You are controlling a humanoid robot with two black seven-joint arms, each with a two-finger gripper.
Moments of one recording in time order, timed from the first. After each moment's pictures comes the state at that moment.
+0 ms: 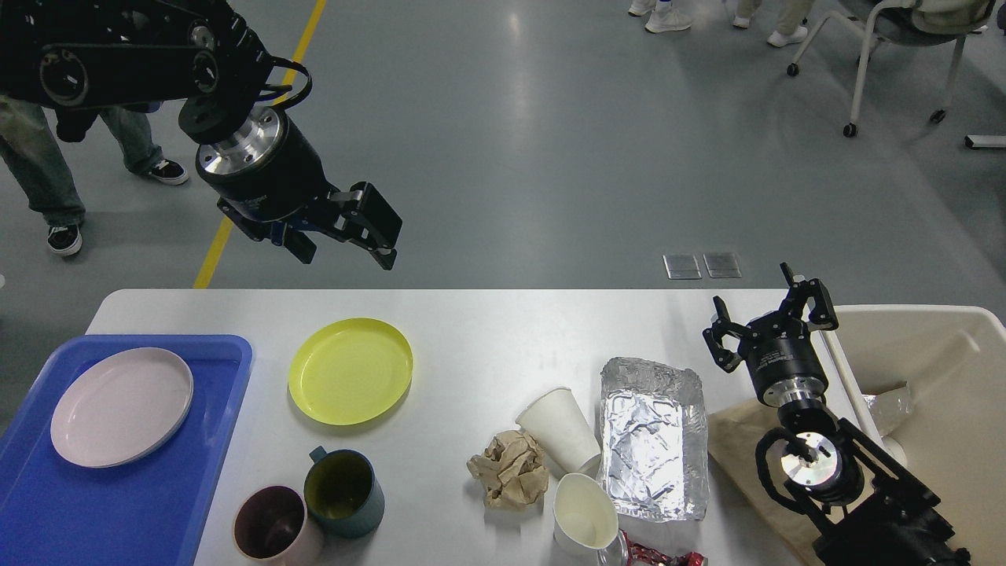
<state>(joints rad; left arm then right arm) -2.24 0.28 1.20 -1.23 0.16 -0.84 -0.17 0.33 -0.18 1.09 0.82 -0.19 0.23 0.41</state>
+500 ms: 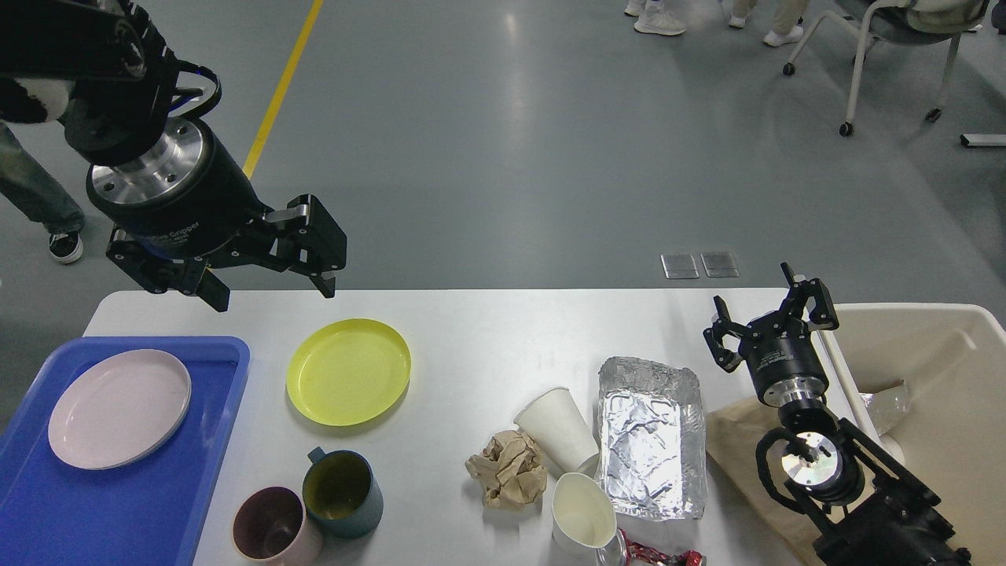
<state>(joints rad) -2.64 0.09 1.58 -1.65 -0.32 -0.82 -0.09 0.33 -0.18 1.09 0.82 -0.19 0.23 0.41</state>
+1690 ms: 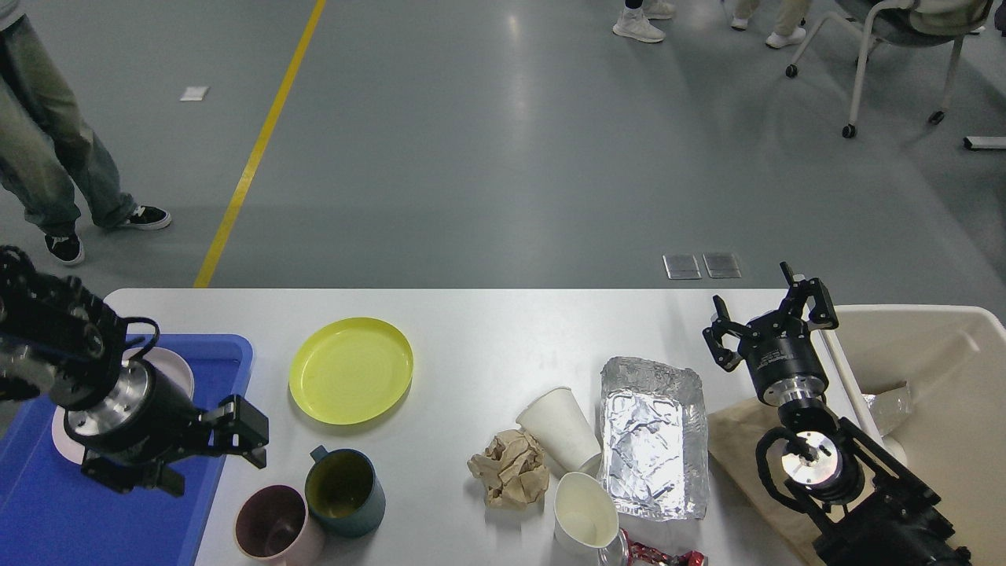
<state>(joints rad) -1.96 0.47 1.47 -1.68 -0.03 -0.39 -0.09 0.33 -0.18 1.09 0.82 -0.19 0.23 0.41</state>
